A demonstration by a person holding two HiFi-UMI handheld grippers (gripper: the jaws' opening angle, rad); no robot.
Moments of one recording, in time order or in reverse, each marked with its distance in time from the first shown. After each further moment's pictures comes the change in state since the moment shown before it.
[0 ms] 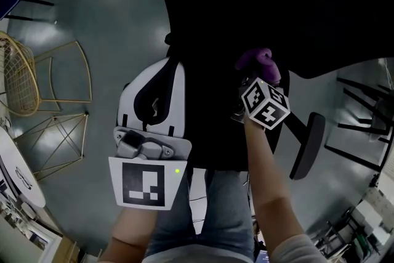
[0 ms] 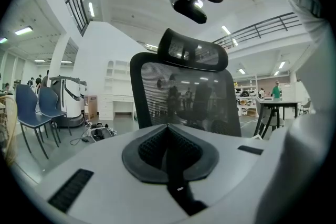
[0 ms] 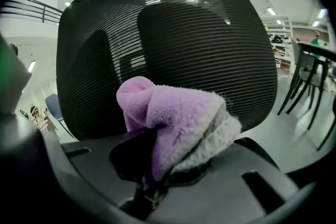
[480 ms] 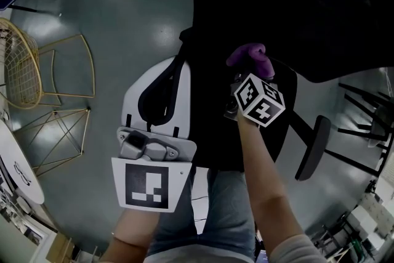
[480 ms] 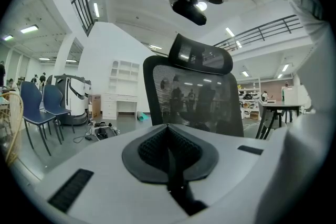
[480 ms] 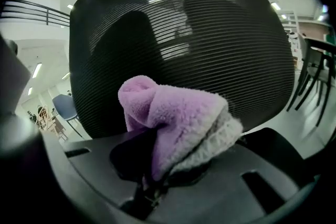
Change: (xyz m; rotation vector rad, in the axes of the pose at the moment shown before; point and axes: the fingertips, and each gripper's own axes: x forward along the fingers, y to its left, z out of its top) left arm -0.019 0.027 -0.002 -0.035 -0.013 0.029; right arm 0.007 0.065 -0.011 -0.001 0.017 0.066
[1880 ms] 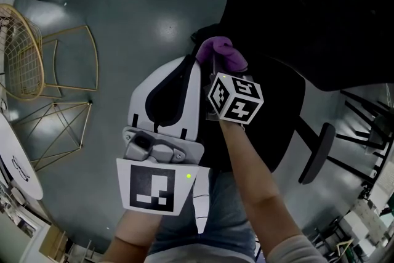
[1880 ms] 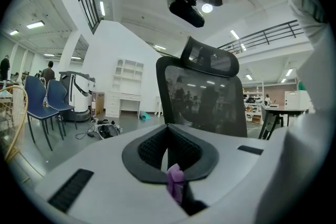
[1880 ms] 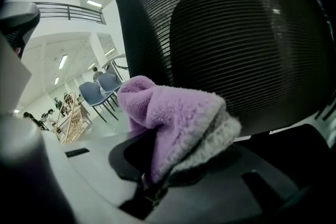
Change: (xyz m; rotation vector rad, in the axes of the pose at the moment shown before) left arm -0.009 0.033 -0.006 -0.047 -0.004 0.019; right arm 0.018 0.134 -0.038 -0.123 0.108 0.241
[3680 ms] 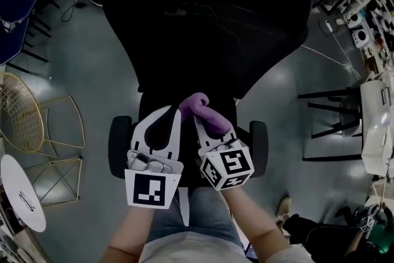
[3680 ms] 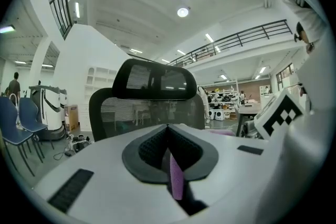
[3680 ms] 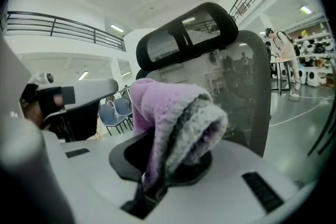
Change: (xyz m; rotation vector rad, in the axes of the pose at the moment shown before) left arm -0.011 -0.175 0.104 0.162 -0.040 -0.236; right arm -0.274 -0.031 0.140 -0.113 -0.296 0.090
